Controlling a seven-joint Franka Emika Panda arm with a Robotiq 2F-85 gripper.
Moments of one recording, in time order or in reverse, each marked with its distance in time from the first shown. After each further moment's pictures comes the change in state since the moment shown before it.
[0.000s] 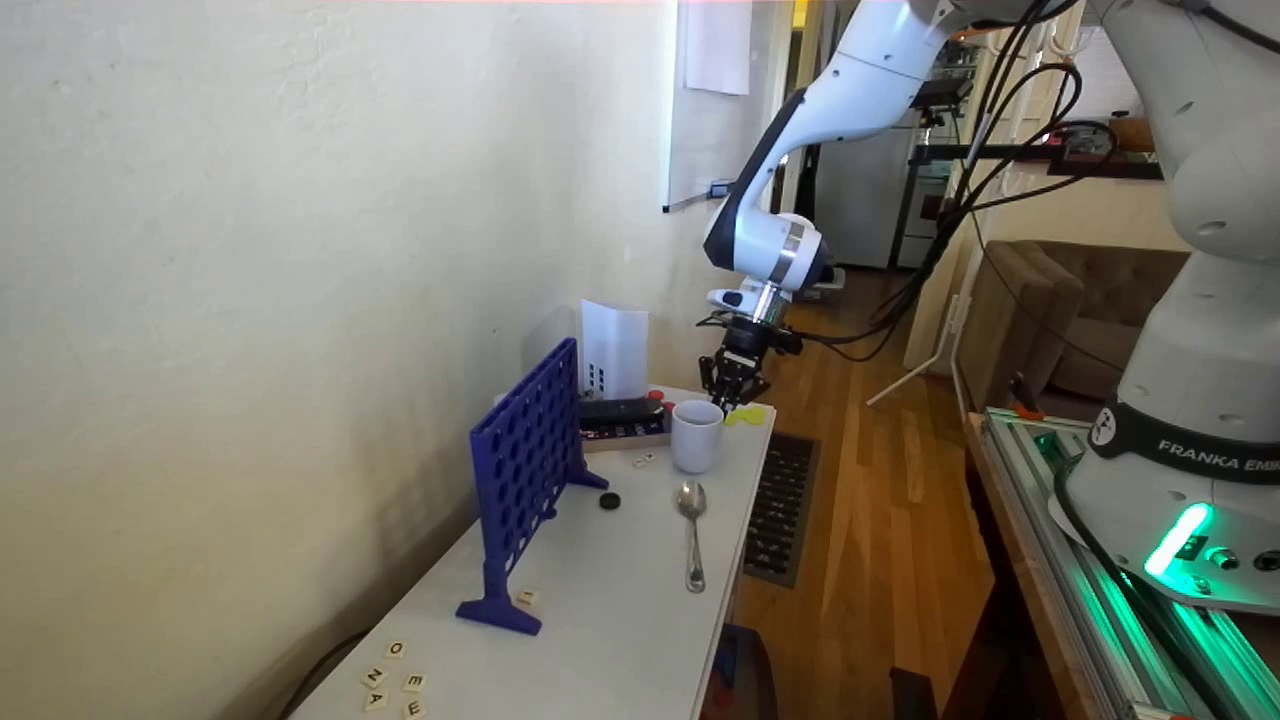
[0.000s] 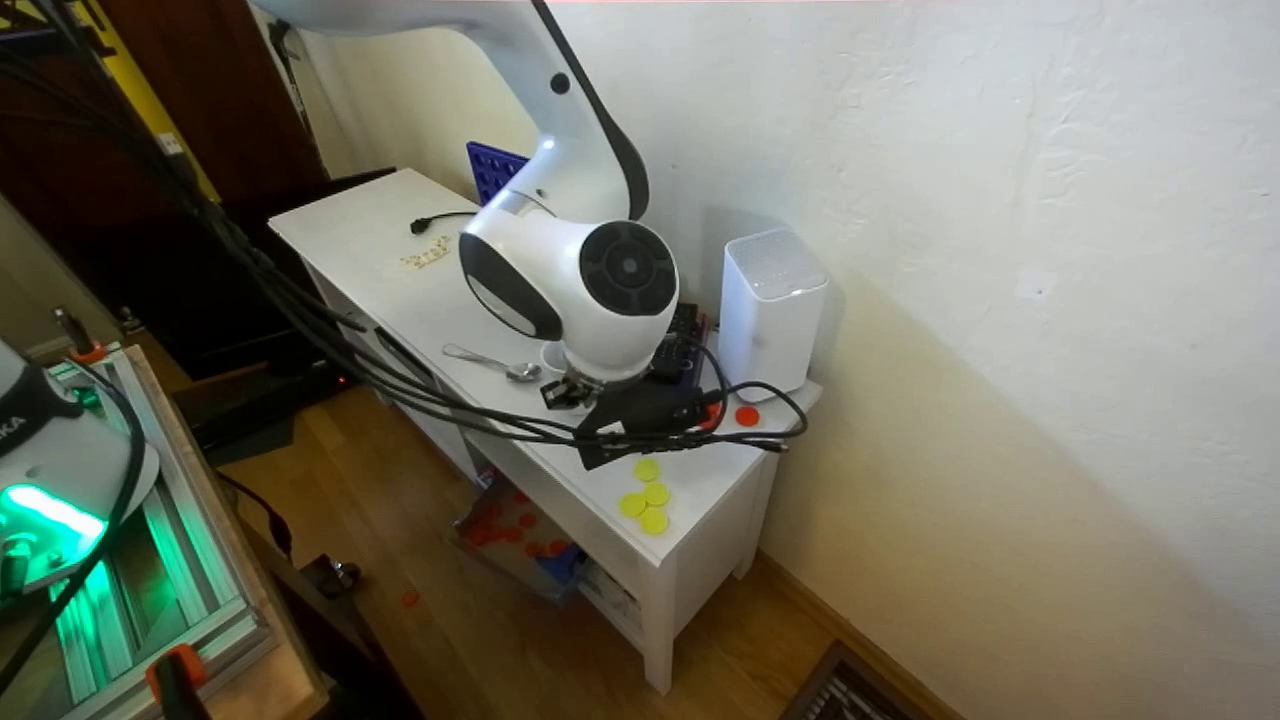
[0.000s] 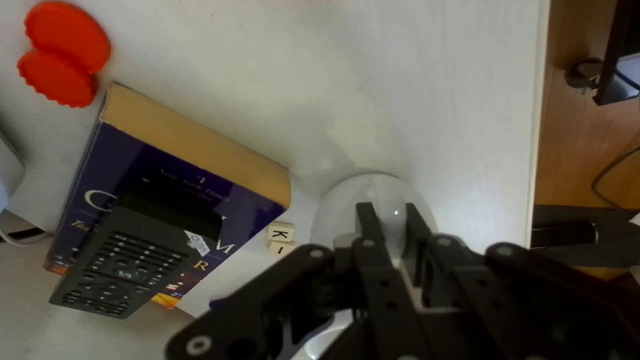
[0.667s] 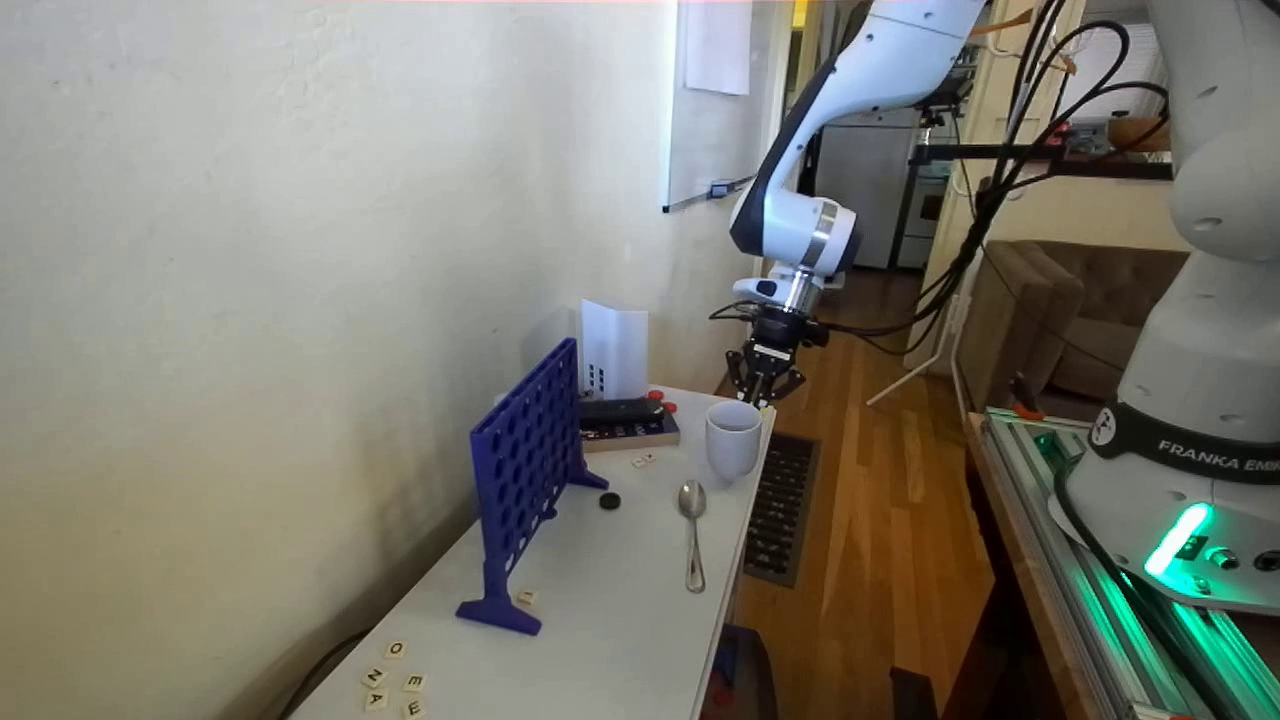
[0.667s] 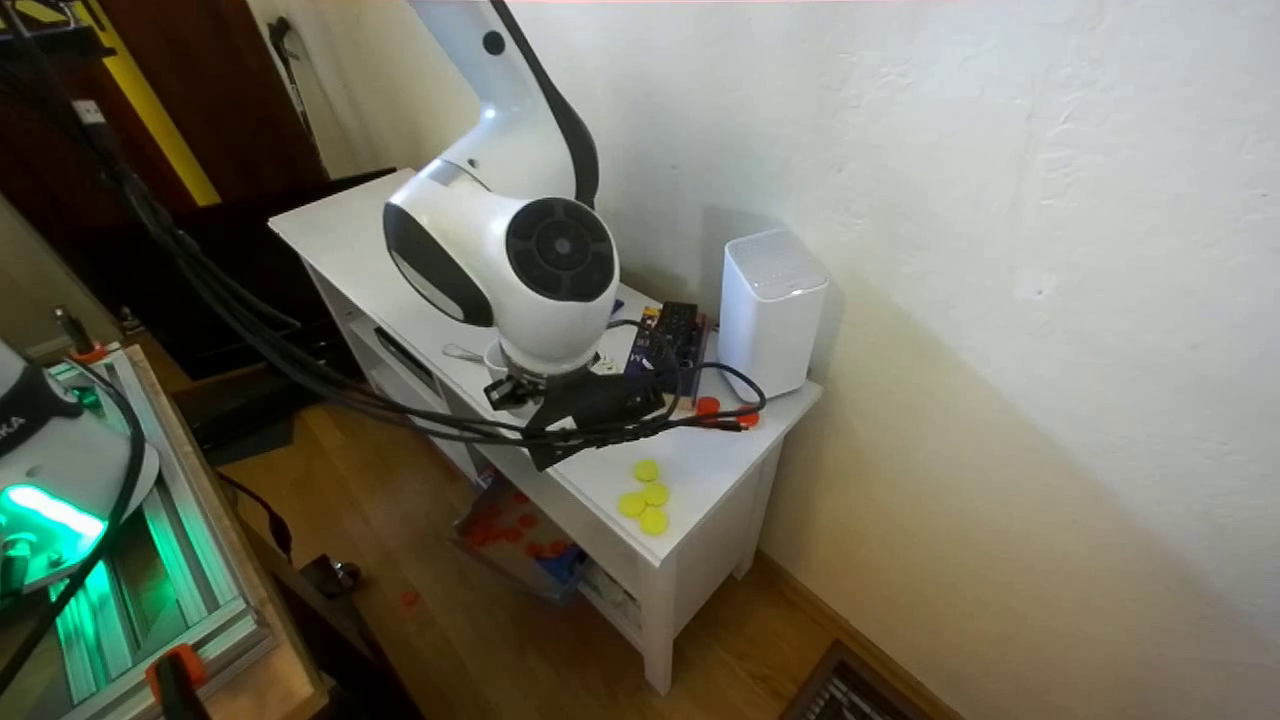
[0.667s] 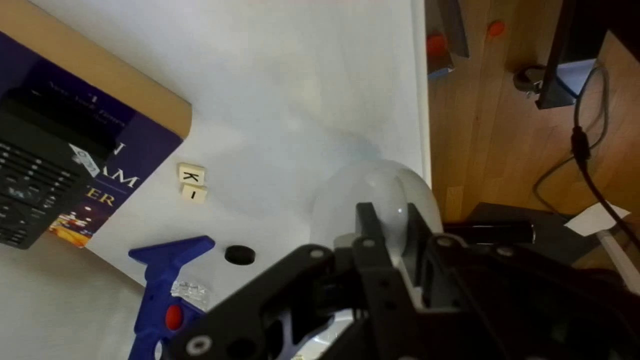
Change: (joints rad) arm 0.012 -0.168 -0.036 -0.196 0.011 -0.049 -0.141
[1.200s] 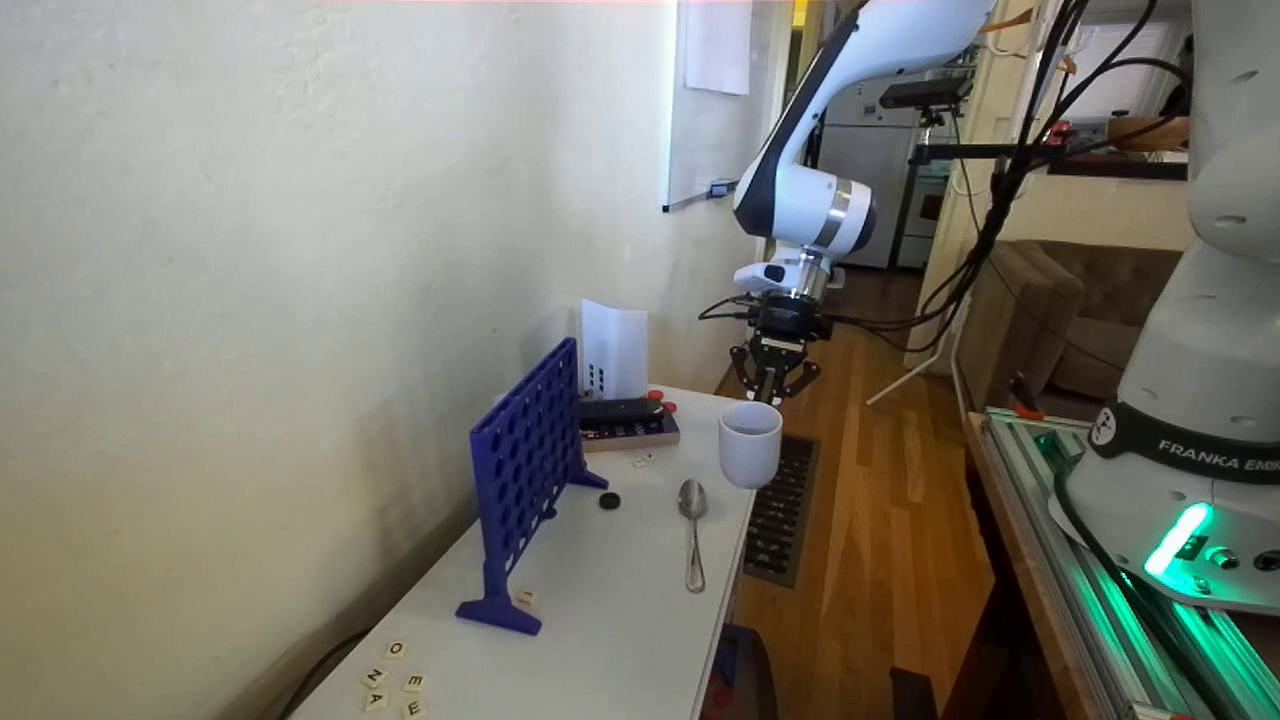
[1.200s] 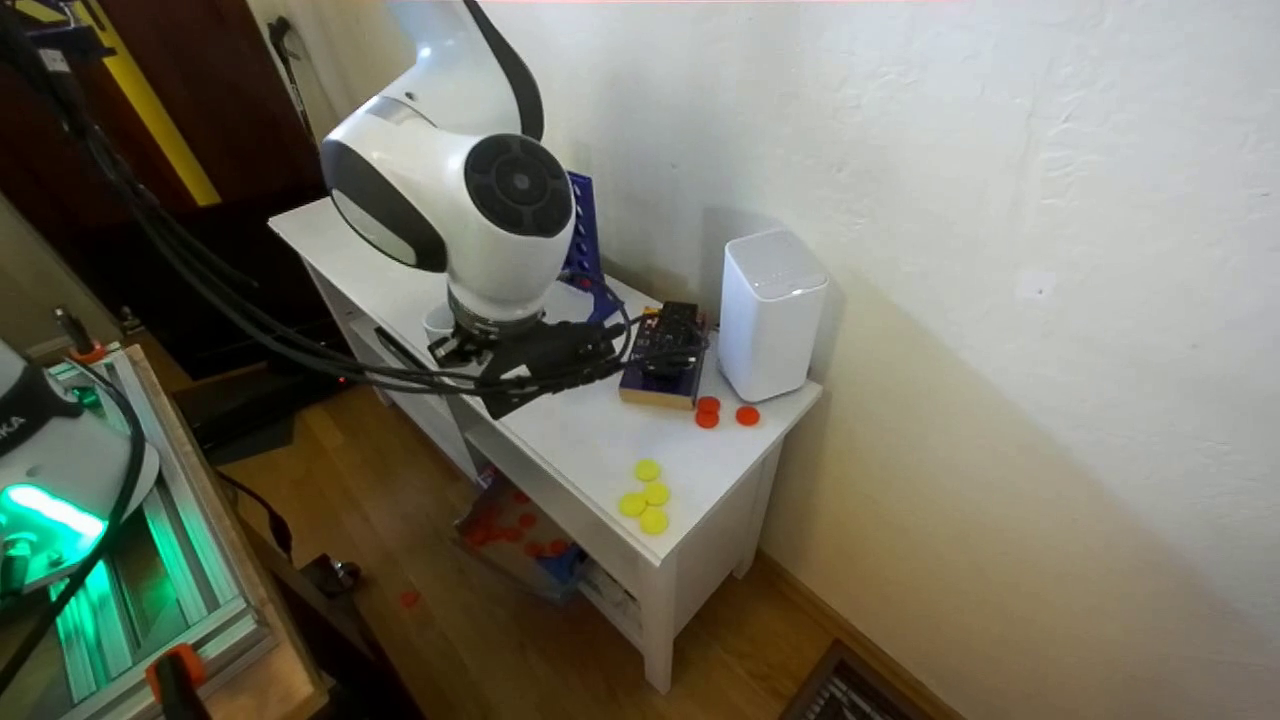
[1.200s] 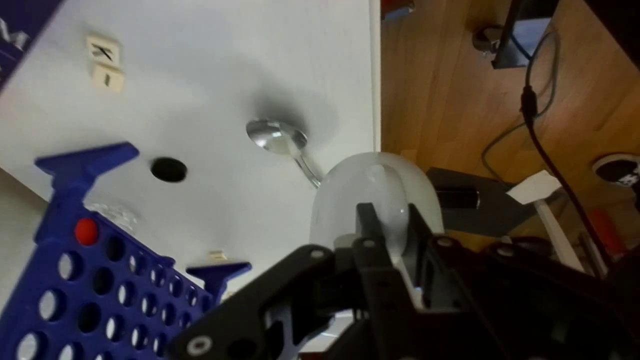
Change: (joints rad) arm 0.112 -0.147 -0.039 -0.123 -0.031 -0.125 0.010
